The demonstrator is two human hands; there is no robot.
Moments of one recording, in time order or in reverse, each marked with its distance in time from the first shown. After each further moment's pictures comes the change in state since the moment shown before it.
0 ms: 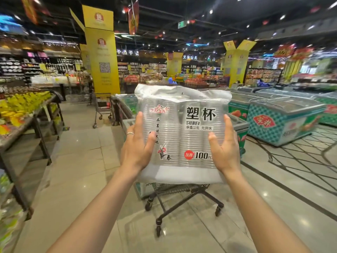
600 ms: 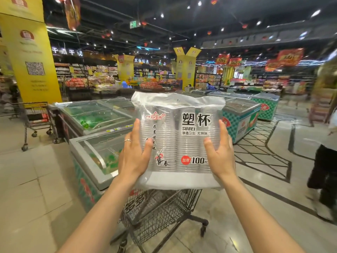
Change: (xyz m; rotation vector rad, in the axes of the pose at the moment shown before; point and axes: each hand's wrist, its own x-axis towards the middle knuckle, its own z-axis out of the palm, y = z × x) left_hand 0.229 -0.137 0.188 -0.205 -0.190 0.101; right_hand 0.171 0.081 0.165 -0.163 0.187 0.092
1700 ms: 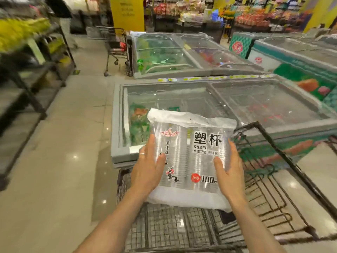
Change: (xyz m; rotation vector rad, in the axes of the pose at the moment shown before) left_hand 0.183 -0.283 0.340 0.275 -0.056 -0.646; right_hand 0.247 0.379 0.399 0.031 -0.659 0.082
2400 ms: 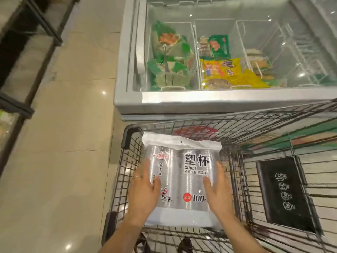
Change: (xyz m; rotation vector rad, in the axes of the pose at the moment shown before) left_hand -0.045 -0.242 0.185 0.105 -0.106 -0.425; right_hand -0.048 0.211 0.259 -0.108 -0.551 0.261
